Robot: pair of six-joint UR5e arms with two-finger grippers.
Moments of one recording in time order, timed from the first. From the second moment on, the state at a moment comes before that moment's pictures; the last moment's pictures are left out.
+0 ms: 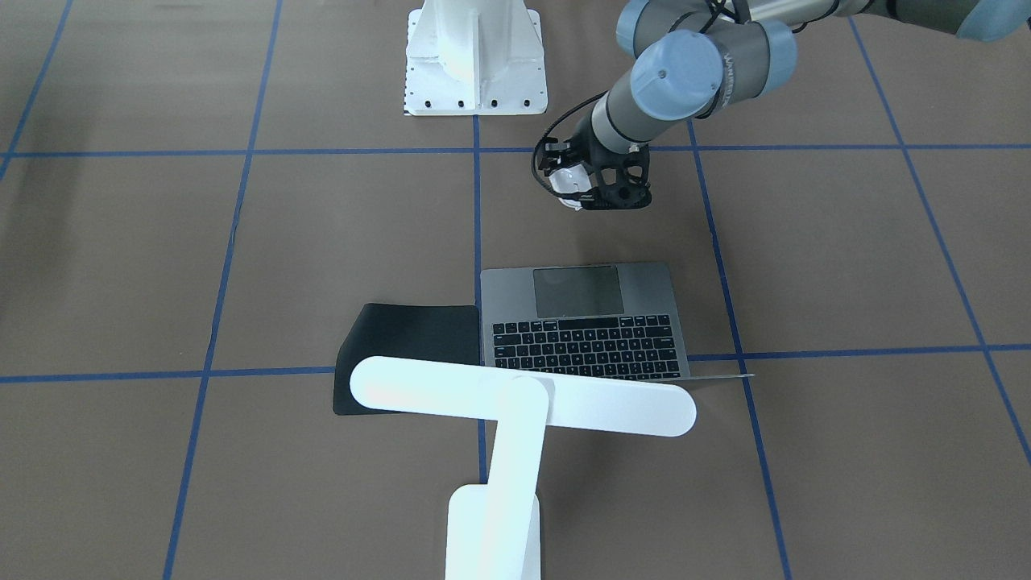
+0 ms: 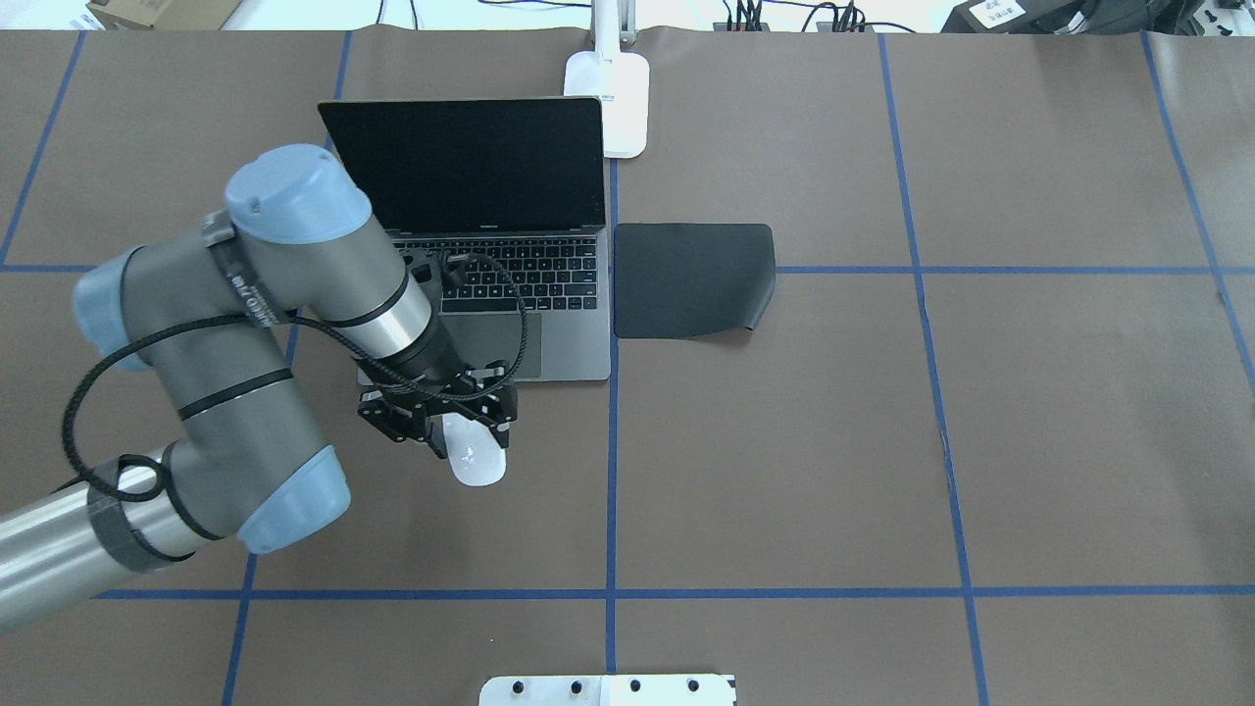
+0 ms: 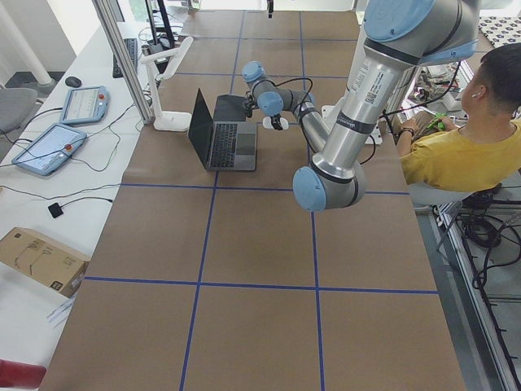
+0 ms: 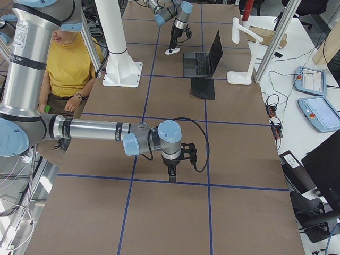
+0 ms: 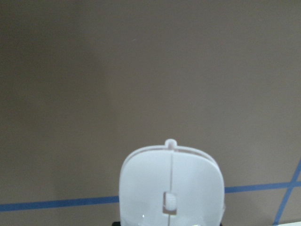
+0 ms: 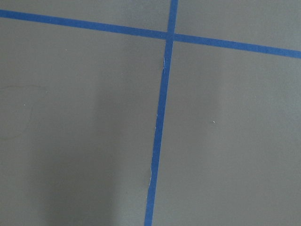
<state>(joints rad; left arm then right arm) -0.63 -2.17 -1.74 -1.58 -2.39 -1.25 1.41 -1.84 1.77 -1.30 2.26 0.14</state>
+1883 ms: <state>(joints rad) -0.70 -2.86 -0.76 -1.75 -2.23 -1.23 1.42 -1.84 1.77 -1.31 2.27 0.14</state>
